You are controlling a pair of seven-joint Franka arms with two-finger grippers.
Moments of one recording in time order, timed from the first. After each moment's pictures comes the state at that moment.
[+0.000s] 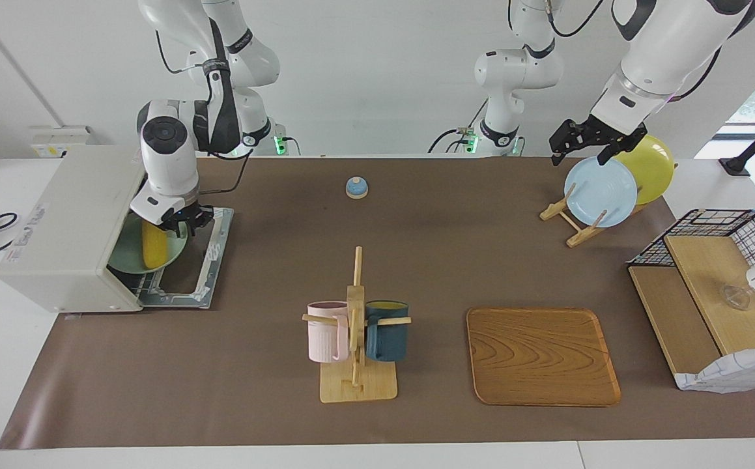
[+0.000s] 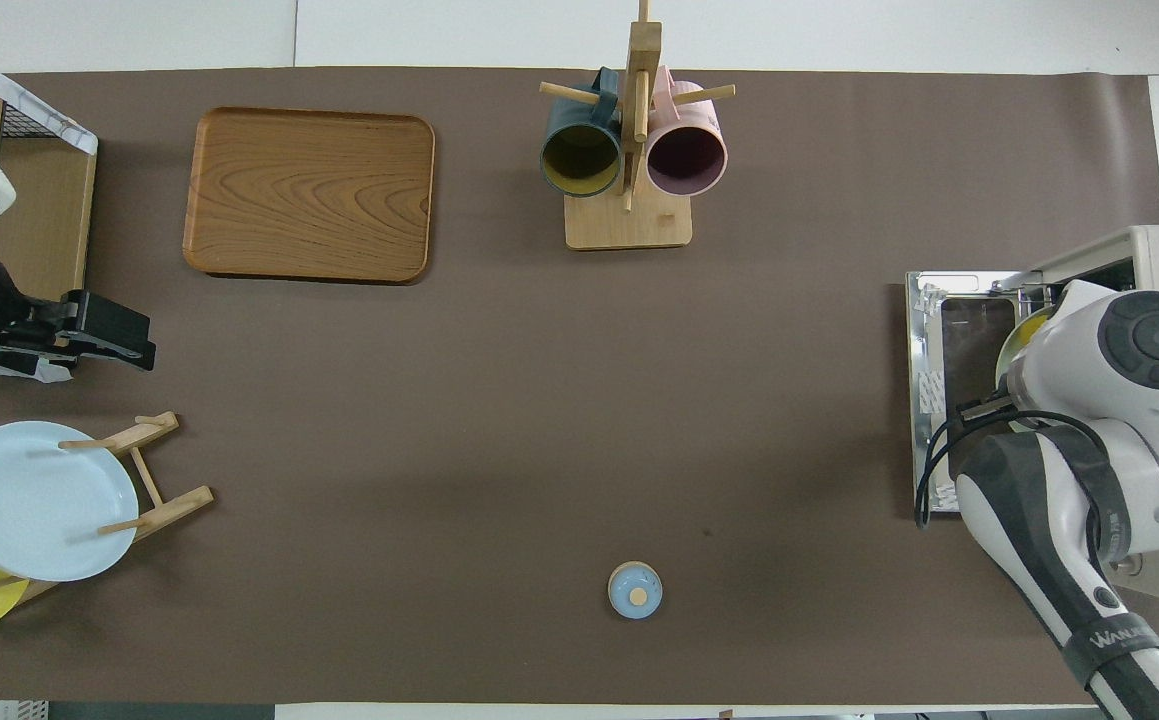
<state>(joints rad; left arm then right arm) -0.08 -0.02 -0.07 -1.56 -0.05 1.40 -0.11 0.04 -0.05 -0.06 -2.30 -0.34 2.14 -0.09</state>
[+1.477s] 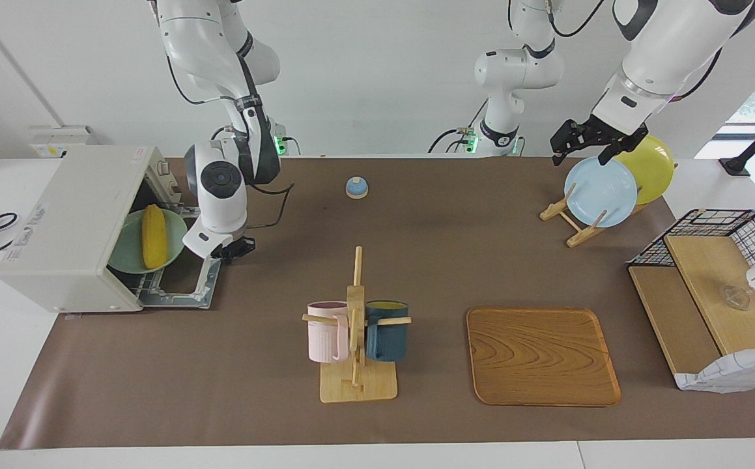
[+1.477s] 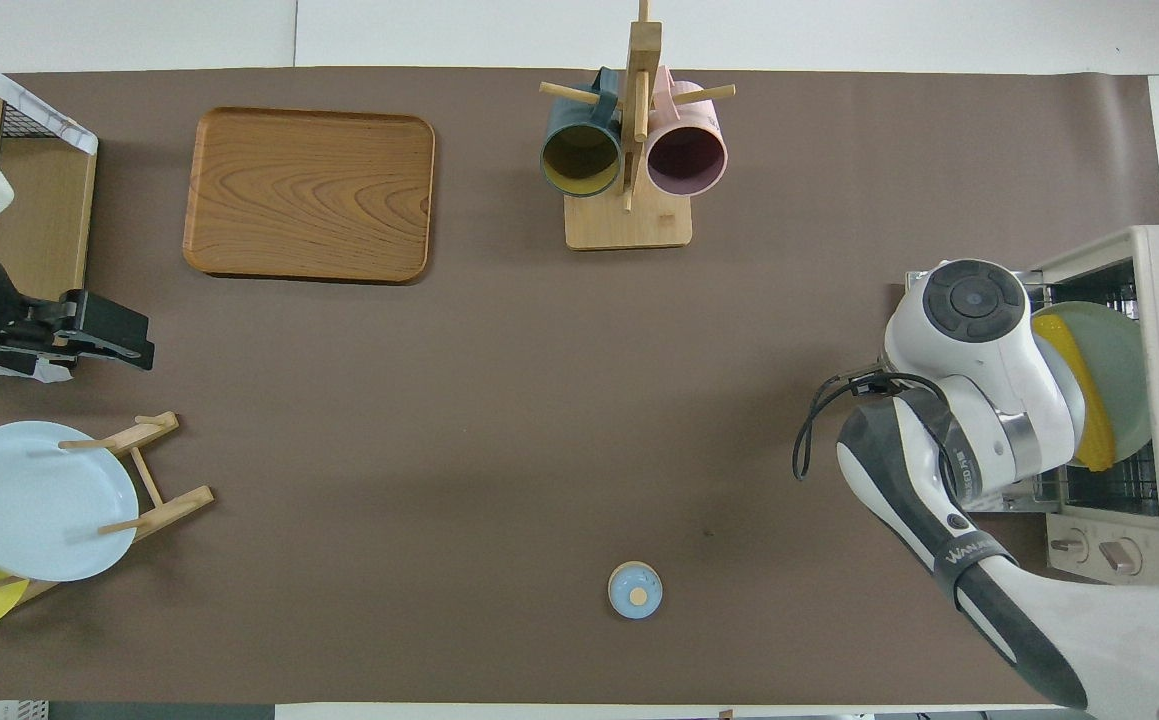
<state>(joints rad) -0.08 -0.02 -0.07 -1.56 -0.05 1.40 -0.11 0.15 0.18 -0.03 -2.19 -0.30 2.21 0.13</state>
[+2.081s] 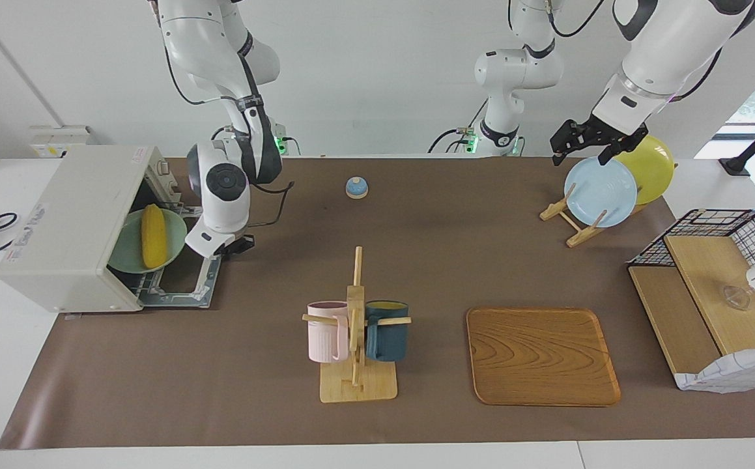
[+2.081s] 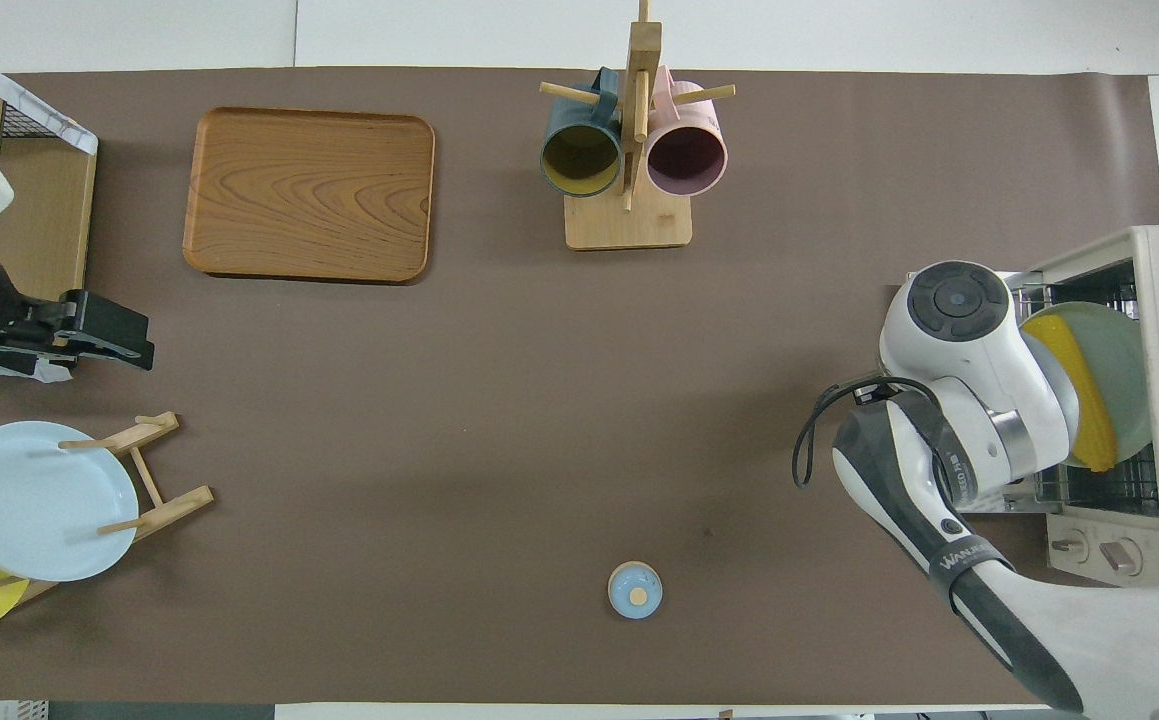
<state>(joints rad) -0.08 -0.02 -0.07 -1.56 -0.05 1.40 -0.11 0.16 0.18 -0.02 -2.17 -0.34 2.13 0.13</state>
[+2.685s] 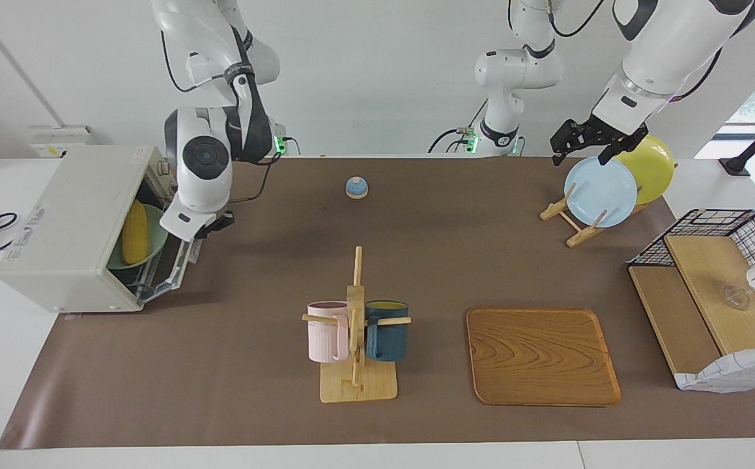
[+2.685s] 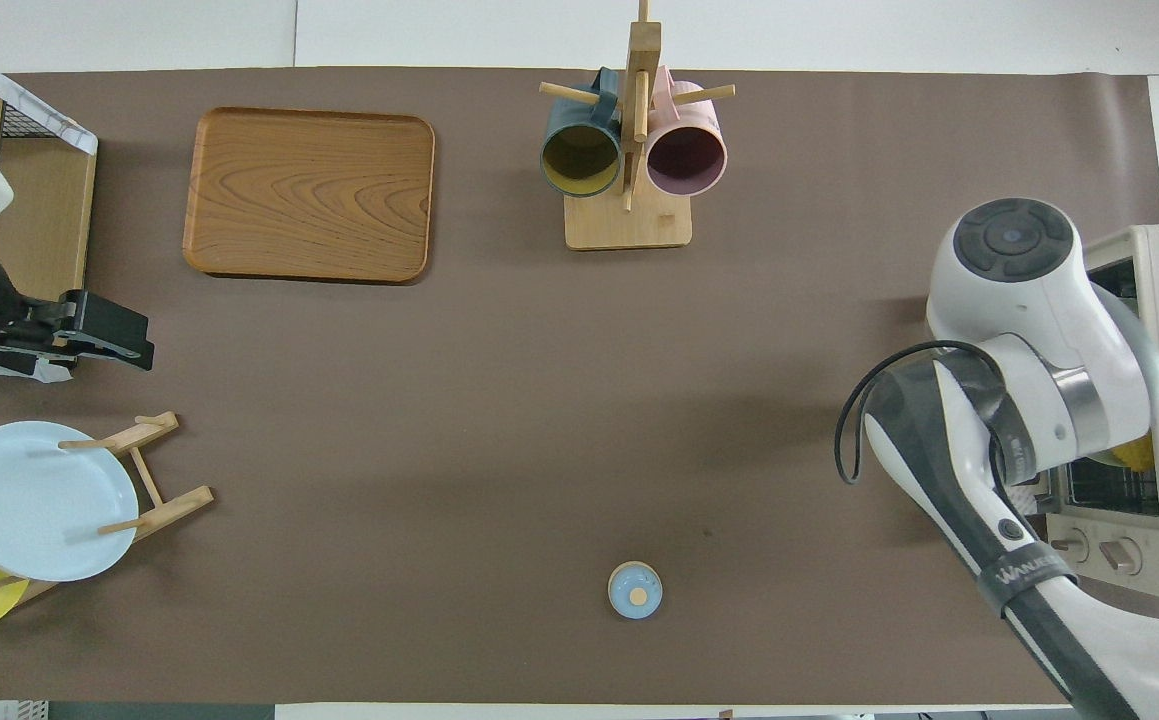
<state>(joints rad) -0.08 -0.02 -0.07 -1.56 -0.05 1.40 -0.11 0.10 0.06 -0.02 -2.01 -0.35 1.80 -0.13</state>
